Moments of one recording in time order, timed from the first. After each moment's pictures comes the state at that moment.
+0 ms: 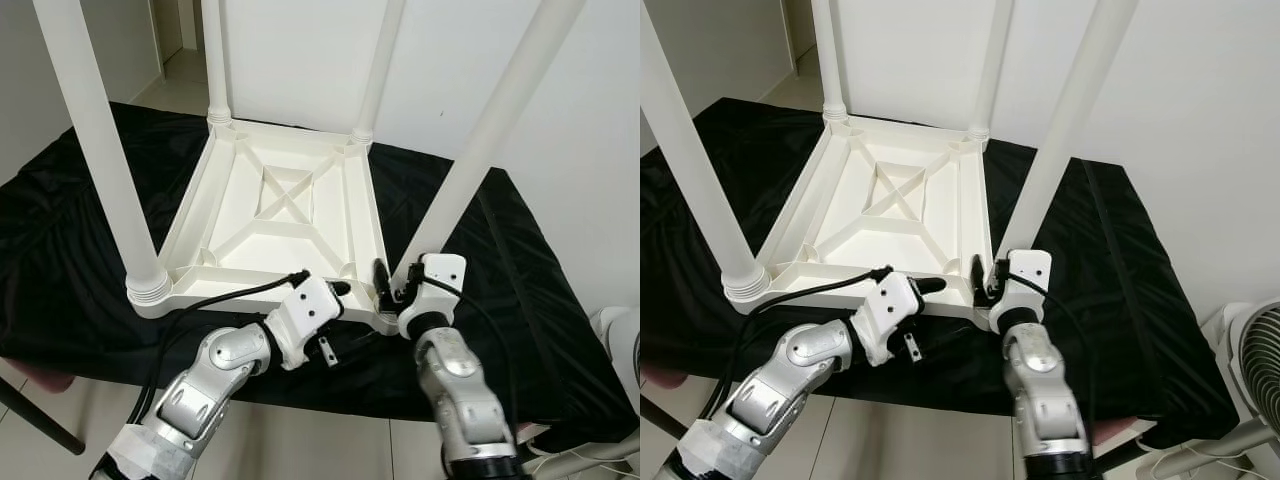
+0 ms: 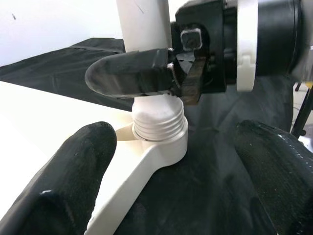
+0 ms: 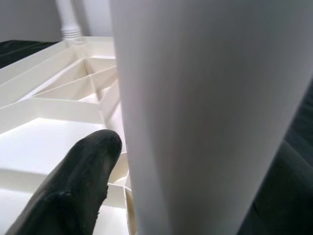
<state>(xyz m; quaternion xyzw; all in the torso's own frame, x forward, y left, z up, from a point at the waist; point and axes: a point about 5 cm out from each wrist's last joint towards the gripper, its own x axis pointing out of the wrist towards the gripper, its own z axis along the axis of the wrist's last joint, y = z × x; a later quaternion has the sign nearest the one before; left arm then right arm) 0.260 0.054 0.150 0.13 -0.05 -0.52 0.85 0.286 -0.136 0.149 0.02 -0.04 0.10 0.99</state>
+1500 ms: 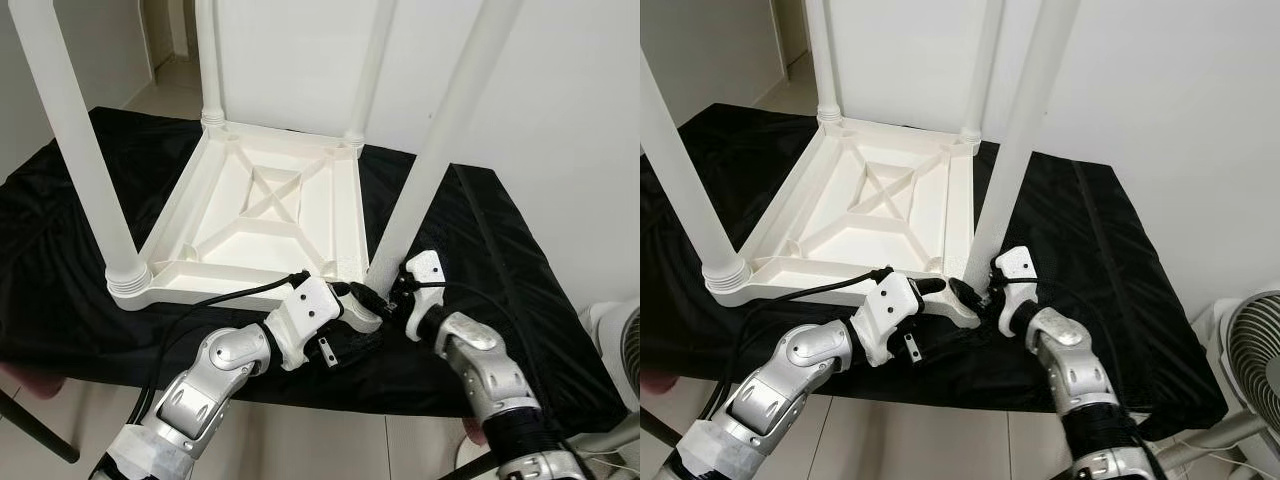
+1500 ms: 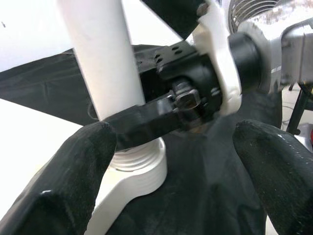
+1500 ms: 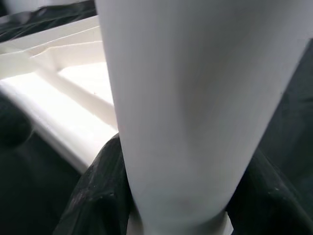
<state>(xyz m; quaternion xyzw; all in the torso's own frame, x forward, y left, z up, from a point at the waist) 0.260 0.053 0.151 0.13 -0.05 -0.52 0.85 0.312 -0.129 0.122 -0.02 0.01 0.30 0.95</state>
